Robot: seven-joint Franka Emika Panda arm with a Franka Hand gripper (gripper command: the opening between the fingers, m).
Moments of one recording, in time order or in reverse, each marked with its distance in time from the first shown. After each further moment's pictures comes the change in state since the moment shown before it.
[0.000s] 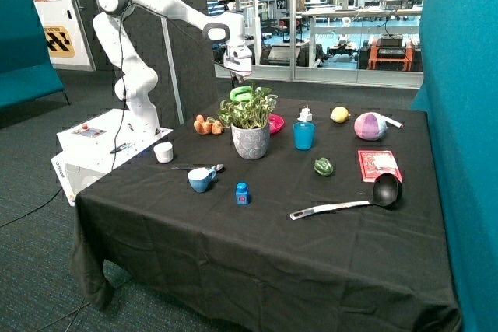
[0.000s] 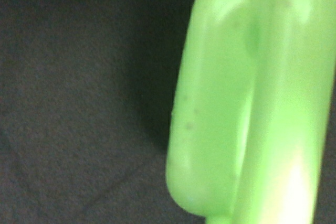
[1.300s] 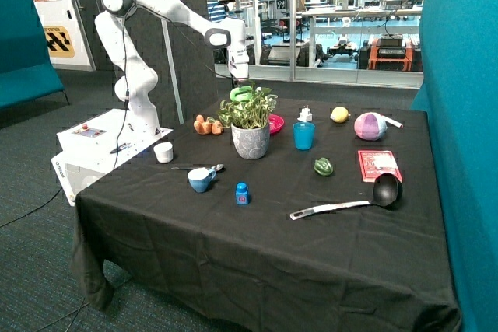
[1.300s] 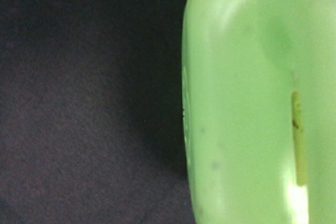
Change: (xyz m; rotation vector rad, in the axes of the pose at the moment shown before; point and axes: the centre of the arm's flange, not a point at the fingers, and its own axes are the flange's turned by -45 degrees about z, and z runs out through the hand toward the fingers) arm 0.007 -0.010 0.025 -0.003 -0.005 0.220
